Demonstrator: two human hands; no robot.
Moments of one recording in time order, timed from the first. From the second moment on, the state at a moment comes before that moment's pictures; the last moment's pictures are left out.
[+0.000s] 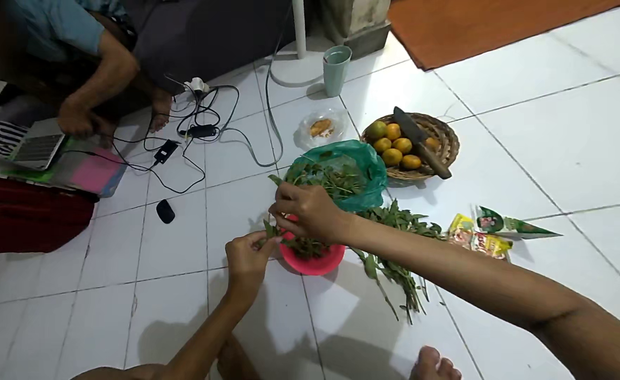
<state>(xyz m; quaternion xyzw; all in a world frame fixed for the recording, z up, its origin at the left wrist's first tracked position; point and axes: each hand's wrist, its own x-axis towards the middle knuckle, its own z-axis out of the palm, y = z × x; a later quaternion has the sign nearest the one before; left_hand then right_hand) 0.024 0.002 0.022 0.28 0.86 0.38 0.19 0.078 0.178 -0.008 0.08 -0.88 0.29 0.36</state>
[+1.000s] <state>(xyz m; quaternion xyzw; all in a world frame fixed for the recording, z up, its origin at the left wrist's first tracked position) 0.021 0.010 0.023 0.24 0.85 0.41 0.20 0.090 0.225 -0.008 0.09 -0.91 0.23 0.32</state>
